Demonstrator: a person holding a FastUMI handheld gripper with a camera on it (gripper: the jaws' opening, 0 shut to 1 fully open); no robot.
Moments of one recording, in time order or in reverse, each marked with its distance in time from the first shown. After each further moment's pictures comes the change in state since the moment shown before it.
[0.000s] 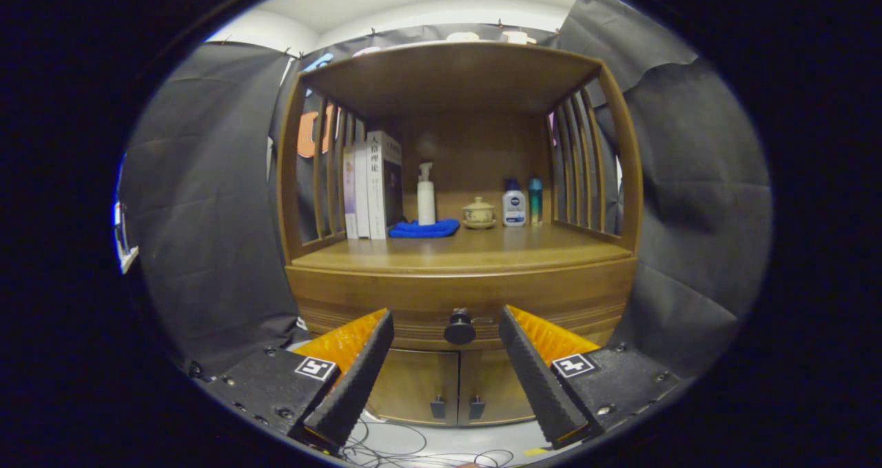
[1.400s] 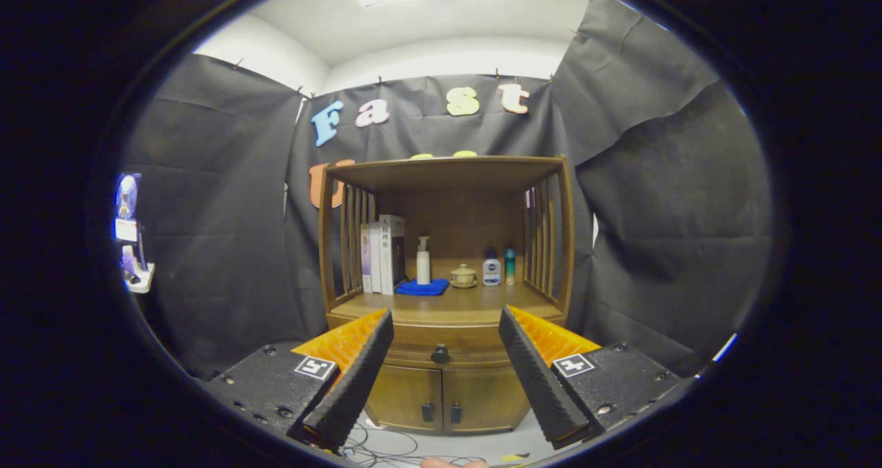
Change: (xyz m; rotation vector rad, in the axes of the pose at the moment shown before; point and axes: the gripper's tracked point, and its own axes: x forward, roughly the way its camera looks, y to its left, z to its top) arm -0.205 -0.018 0.120 -0.008 -0.195 0.003
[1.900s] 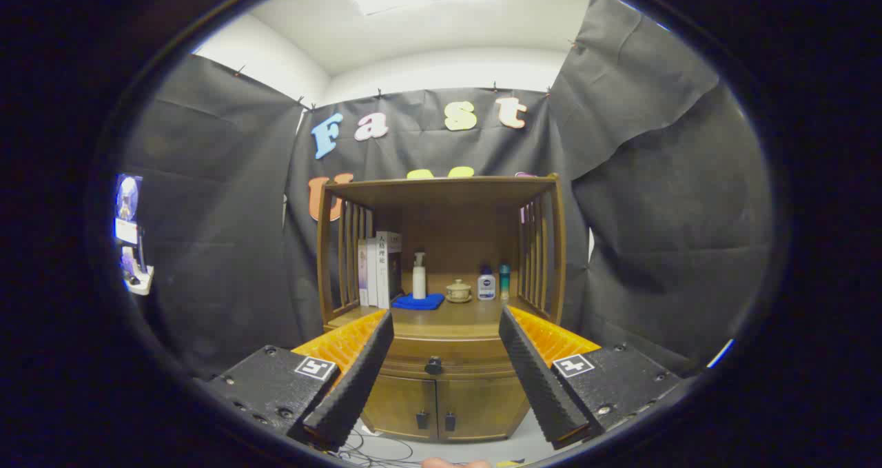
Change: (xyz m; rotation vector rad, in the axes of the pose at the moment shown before) arm -0.016 -0.006 0.021 -0.018 -0.048 0.009
